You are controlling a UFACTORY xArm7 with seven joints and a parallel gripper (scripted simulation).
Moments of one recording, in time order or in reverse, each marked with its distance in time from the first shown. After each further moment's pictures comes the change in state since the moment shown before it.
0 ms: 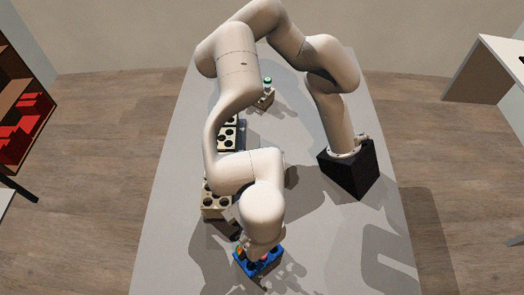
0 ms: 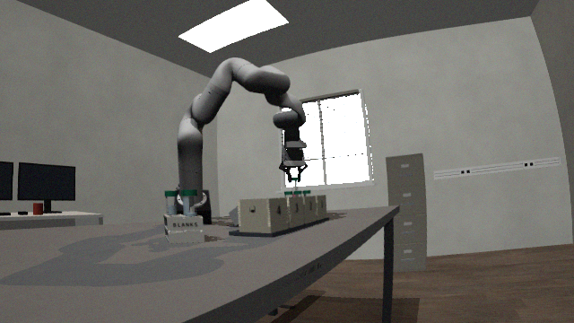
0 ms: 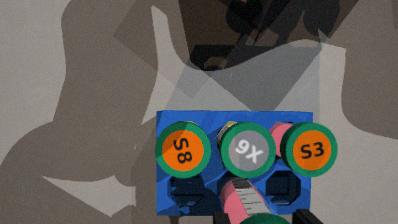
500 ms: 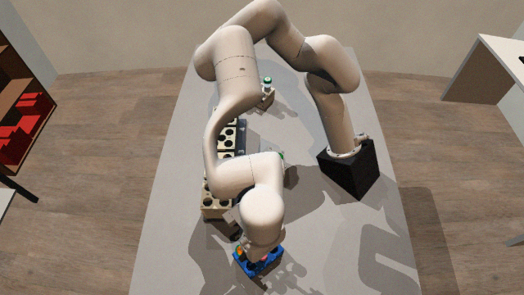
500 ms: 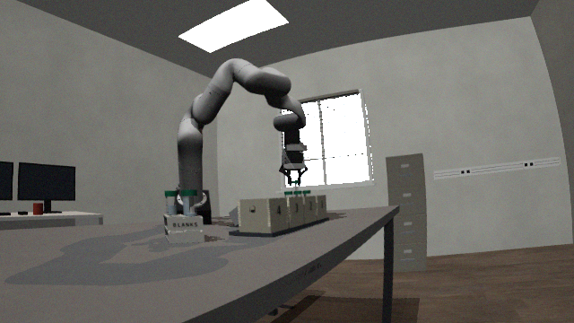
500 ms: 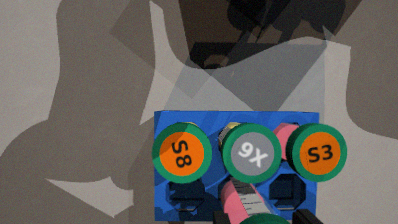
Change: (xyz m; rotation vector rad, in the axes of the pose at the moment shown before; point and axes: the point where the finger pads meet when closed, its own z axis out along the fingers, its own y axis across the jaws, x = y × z) arm 0.000 0.000 0.013 0.000 0.000 0.000
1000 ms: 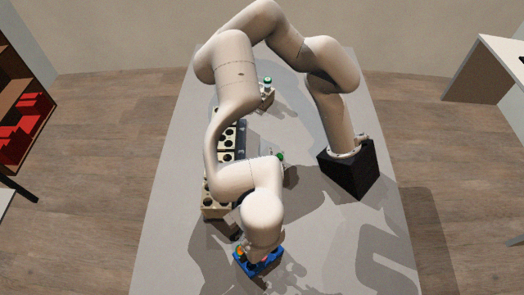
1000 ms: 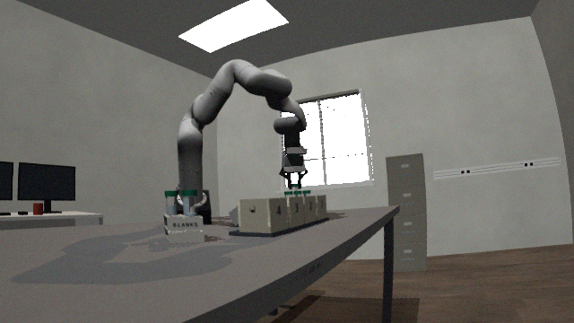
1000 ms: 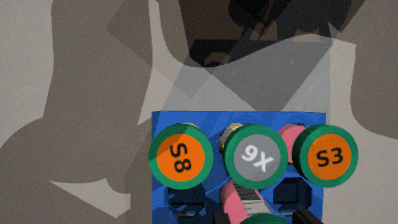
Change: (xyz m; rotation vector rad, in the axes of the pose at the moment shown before) arm 0.000 0.000 0.013 0.000 0.000 0.000
